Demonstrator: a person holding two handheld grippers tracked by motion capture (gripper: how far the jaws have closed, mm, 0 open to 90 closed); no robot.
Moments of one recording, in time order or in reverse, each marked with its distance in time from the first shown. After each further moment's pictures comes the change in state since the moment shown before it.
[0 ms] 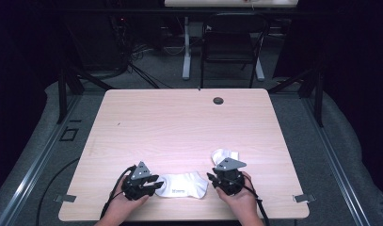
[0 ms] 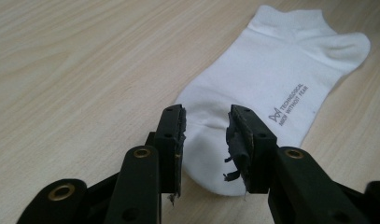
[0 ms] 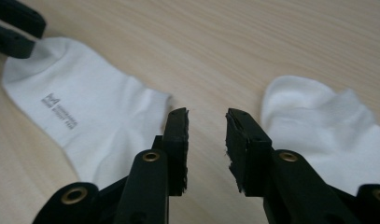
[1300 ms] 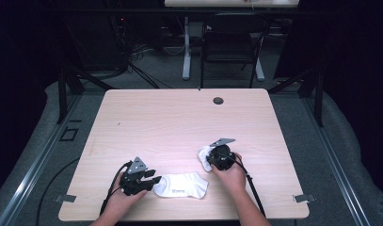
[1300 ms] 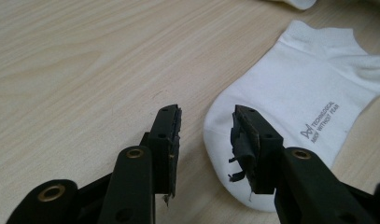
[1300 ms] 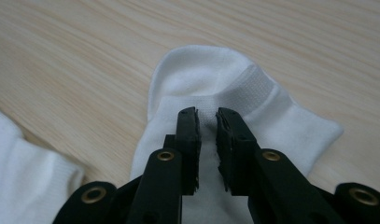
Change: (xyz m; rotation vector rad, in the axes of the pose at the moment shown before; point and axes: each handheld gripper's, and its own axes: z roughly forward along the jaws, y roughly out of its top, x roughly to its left) left arm 0.015 0.000 0.003 -0.021 0.029 -0.067; right arm -0.042 0.030 0.074 0.116 -0.031 0.119
